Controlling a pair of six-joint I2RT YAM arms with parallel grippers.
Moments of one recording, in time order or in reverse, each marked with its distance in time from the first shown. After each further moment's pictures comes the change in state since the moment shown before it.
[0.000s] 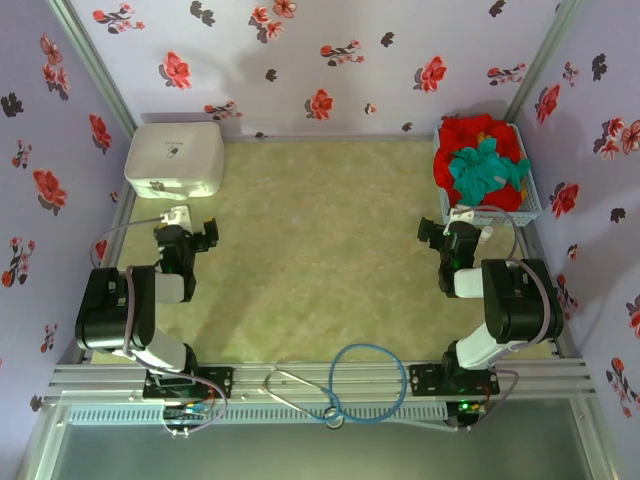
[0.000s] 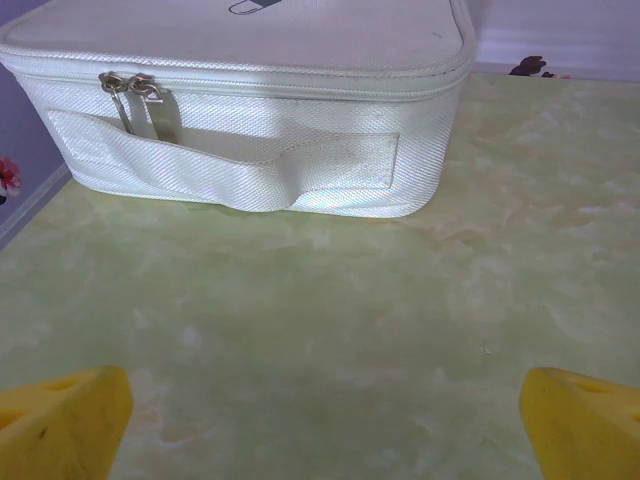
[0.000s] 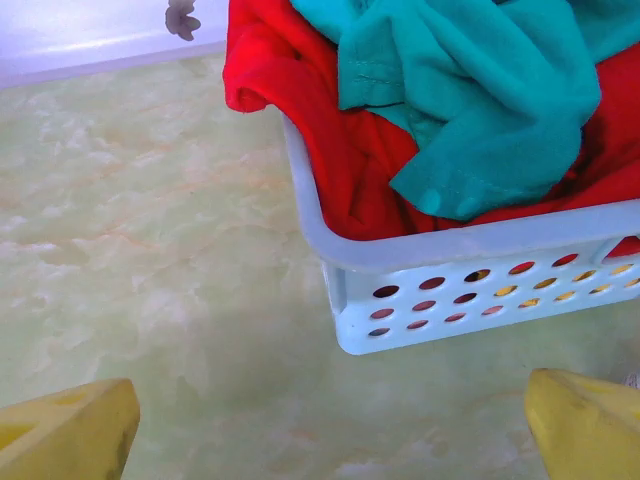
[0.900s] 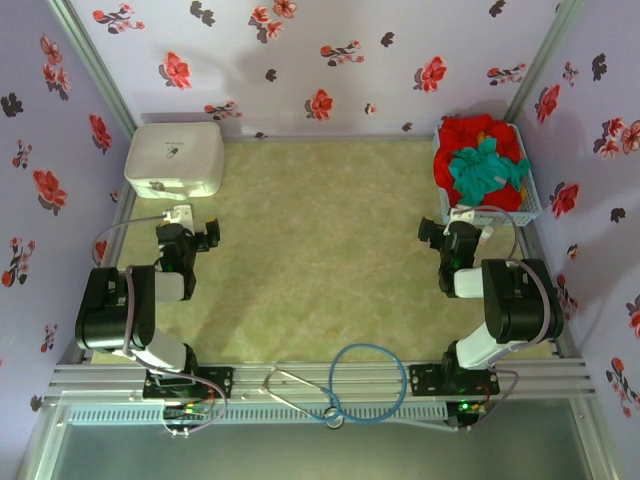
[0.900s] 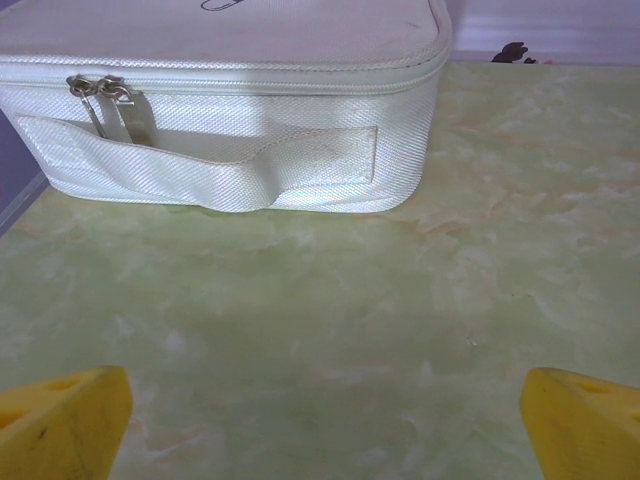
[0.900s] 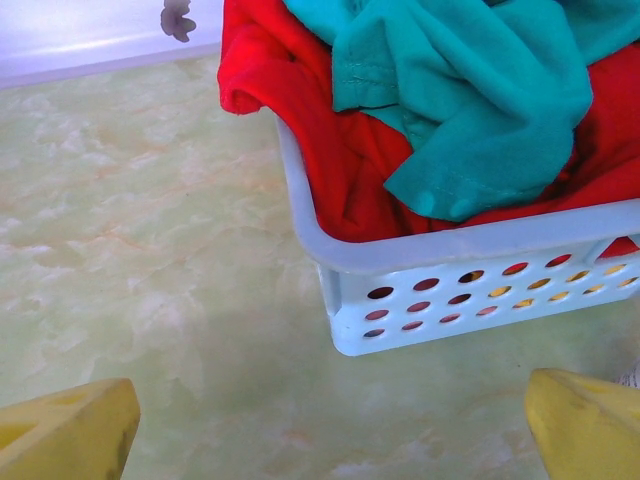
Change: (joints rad) left arm 0.000 0.000 0.016 -0.030 0.032 0.031; right arm 0.000 0.000 0.000 0.000 0.008 0.000
